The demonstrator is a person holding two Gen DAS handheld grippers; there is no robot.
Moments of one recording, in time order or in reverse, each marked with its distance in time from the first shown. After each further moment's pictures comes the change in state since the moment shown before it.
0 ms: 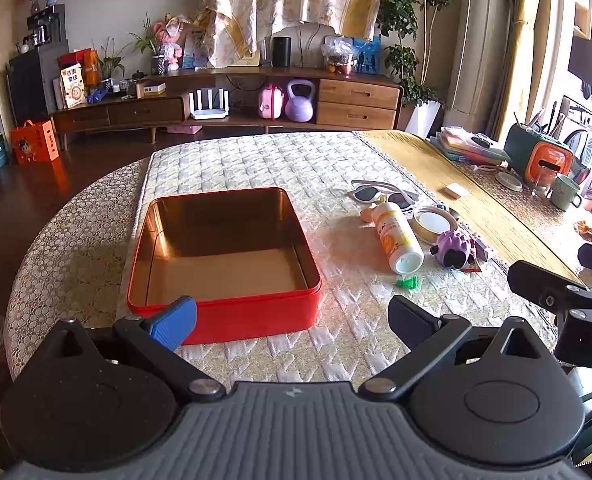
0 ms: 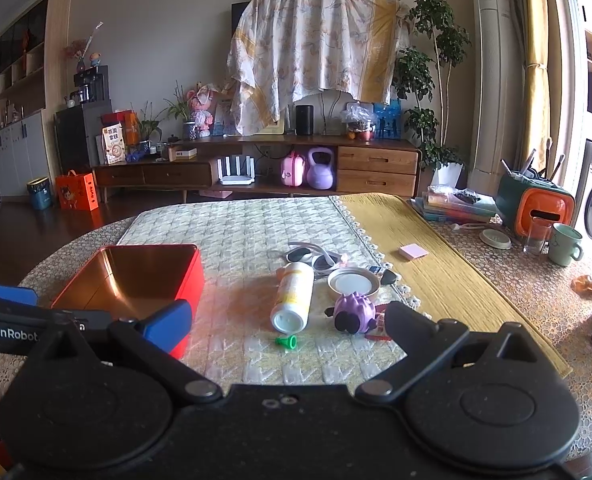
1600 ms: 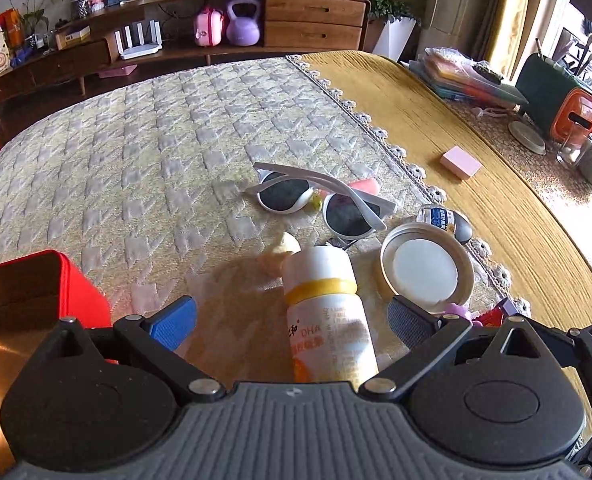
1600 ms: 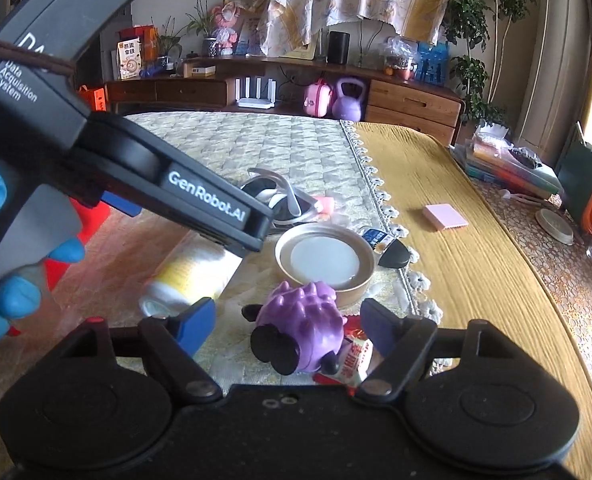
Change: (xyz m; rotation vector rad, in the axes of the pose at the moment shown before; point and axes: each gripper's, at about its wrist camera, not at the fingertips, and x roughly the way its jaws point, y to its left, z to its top) left arm 0.257 -0.115 0.091 0.076 0.272 -0.088; right arm 0.179 -0.071 -0.010 -0.144 0.220 0.089
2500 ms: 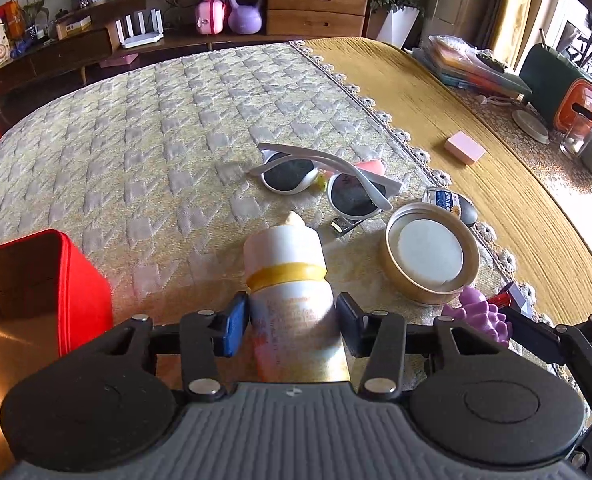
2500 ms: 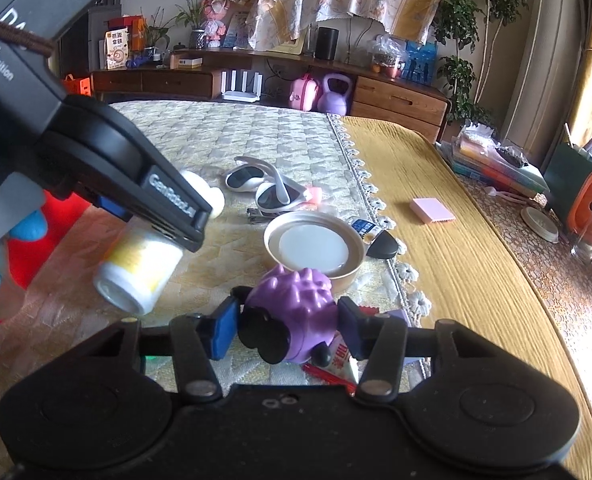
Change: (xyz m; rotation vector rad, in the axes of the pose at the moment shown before) left arm -0.002 0.005 -0.006 -0.017 0.032 0.003; right arm -0.003 0.007 -0.002 -0.013 0.008 -0.069
